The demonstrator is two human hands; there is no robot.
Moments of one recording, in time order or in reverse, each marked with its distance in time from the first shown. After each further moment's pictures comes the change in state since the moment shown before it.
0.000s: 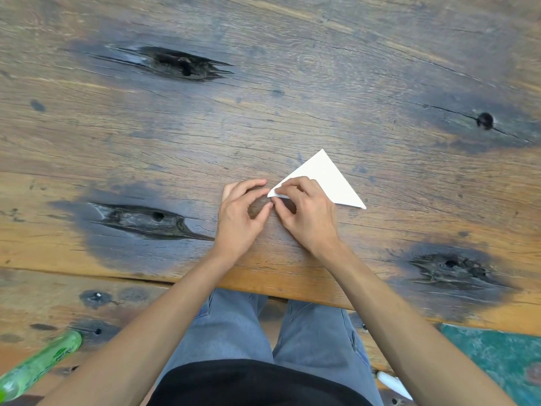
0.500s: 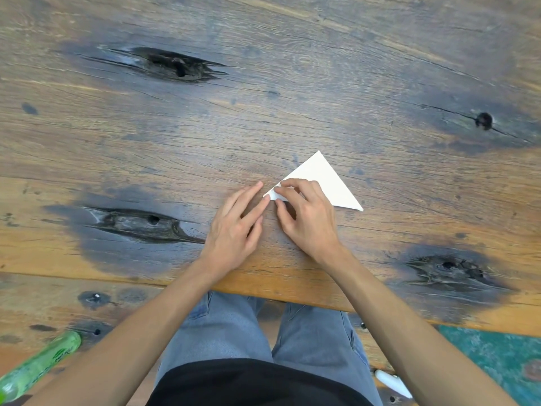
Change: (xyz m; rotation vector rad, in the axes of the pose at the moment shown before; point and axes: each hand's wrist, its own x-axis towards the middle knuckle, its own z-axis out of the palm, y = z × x) left_hand -0.014 -0.016 -0.001 0.270 -0.102 0.309; right_hand -0.003 0.014 0.001 0.001 0.034 -0.077
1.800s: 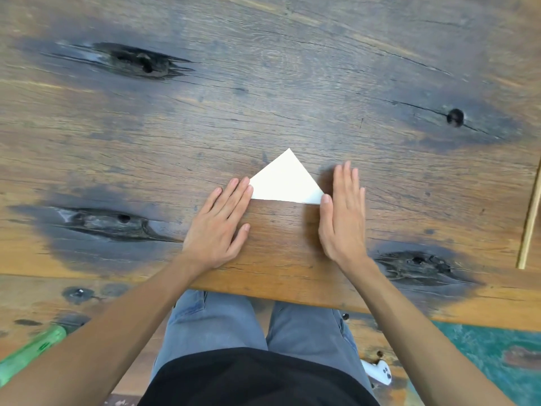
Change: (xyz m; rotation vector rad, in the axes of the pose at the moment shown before) left_hand 0.008 0.008 0.020 0.327 -0.234 0.088; right_hand -0.032 0.080 -0.063 0.053 -0.131 0.362
